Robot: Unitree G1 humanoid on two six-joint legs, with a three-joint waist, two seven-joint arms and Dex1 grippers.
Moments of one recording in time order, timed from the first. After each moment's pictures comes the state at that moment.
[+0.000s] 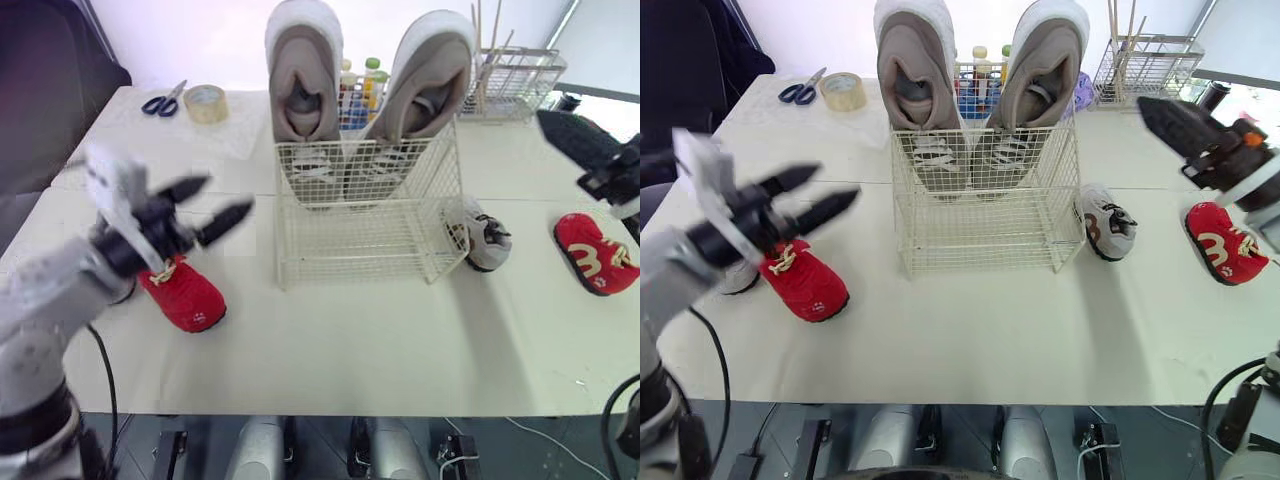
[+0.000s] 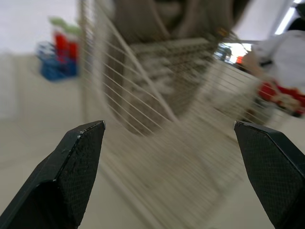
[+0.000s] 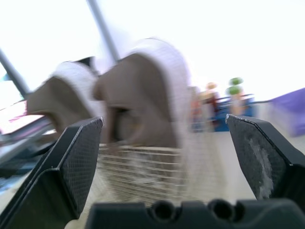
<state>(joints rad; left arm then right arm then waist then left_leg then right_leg) -0.16 0.65 0.49 -0.75 -1.20 1.03 -0.35 -0.39 -0.93 -0.62 -0.01 1.08 0.78 0.57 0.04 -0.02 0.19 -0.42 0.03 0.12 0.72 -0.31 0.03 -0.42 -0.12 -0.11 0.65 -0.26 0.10</state>
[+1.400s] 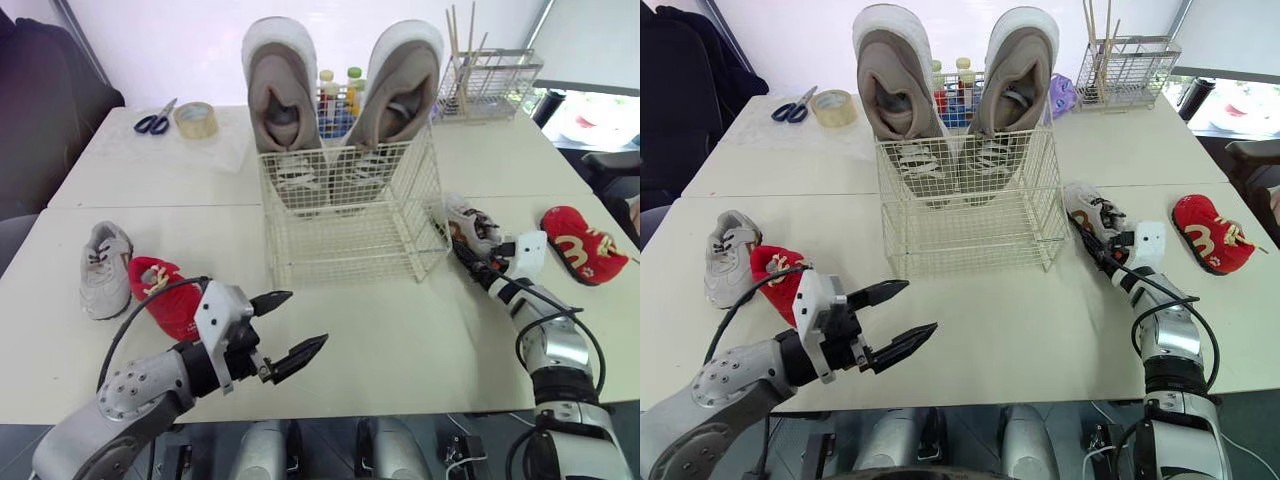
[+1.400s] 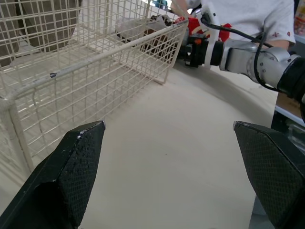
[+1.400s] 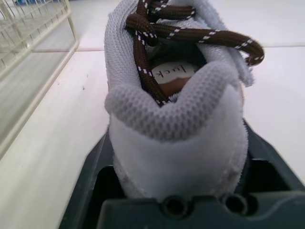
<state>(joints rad) 0.19 0.62 0.05 -0.90 -0.79 0.67 -0.45 -0.36 -0.48 -0.27 0.48 0.30 0.05 0.50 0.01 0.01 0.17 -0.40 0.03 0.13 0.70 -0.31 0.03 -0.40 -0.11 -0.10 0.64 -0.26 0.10</state>
